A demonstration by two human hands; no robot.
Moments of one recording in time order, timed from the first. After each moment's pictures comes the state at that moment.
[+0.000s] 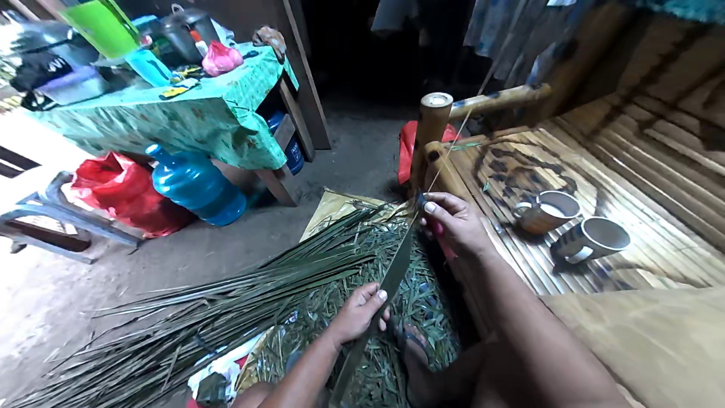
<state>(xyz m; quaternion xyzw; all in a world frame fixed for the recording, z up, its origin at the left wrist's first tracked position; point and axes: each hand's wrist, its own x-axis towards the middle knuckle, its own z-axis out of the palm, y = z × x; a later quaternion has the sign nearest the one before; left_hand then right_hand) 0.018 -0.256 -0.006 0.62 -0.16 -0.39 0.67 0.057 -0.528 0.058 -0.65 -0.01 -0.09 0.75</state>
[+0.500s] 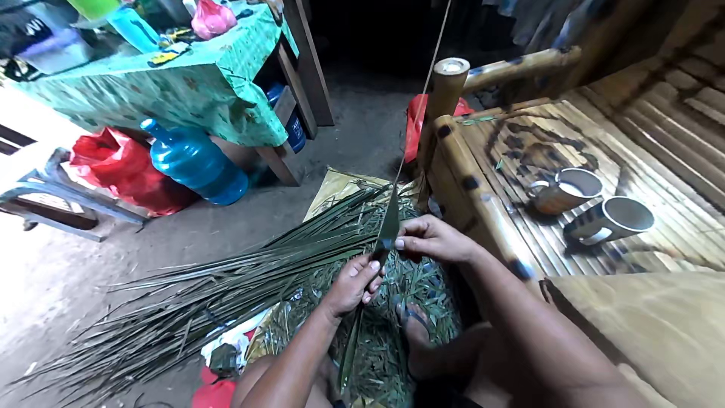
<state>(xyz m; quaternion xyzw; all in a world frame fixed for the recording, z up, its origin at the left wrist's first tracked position) 0.026 -0.246 0.007 0.52 -0.13 -0.37 0.76 0.049 -0.498 0.035 -0.69 -0.27 0.13 0.66</state>
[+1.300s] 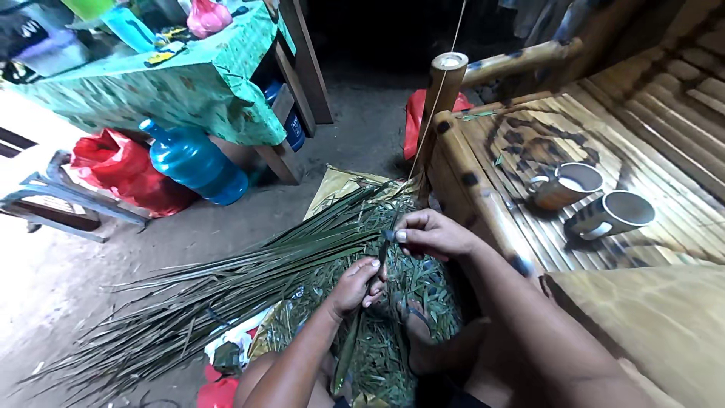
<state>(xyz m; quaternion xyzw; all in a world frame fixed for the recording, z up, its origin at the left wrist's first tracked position) 0.025 -0.248 0.005 0.51 -0.16 -0.41 0.74 0.049 -0.500 0.034 -0.65 -0.21 0.17 0.71</state>
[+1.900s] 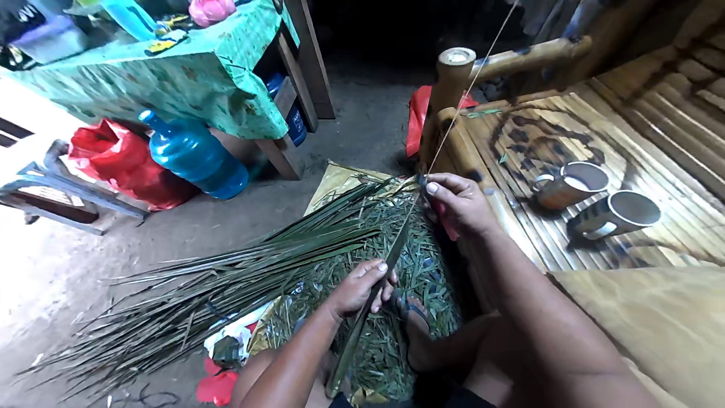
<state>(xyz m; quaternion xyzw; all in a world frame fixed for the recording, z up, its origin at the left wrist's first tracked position) 0.021 -0.245 0.003 0.53 -0.18 -0.44 0.70 0.058 -0.519 0.044 -0.66 -0.07 -0.07 0.74</state>
